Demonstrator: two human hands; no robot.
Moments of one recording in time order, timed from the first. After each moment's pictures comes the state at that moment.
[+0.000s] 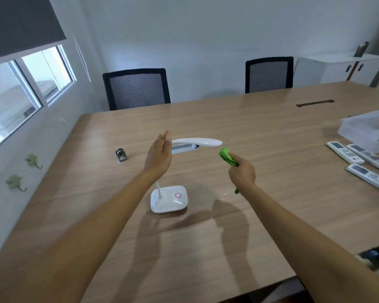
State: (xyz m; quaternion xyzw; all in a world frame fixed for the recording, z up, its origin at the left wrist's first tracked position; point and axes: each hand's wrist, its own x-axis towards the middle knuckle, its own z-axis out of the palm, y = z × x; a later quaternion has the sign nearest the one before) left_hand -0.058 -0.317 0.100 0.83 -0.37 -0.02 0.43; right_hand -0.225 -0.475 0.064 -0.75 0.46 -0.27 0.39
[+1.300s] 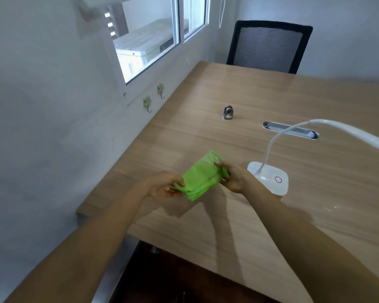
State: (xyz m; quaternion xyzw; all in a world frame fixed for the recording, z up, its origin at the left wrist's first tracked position) left_hand -0.042 -0.029 -0.019 0.71 0.09 -0.43 0.55; right_hand -0.073 -0.246 -0.002 -0.51 0.29 0.17 0.79
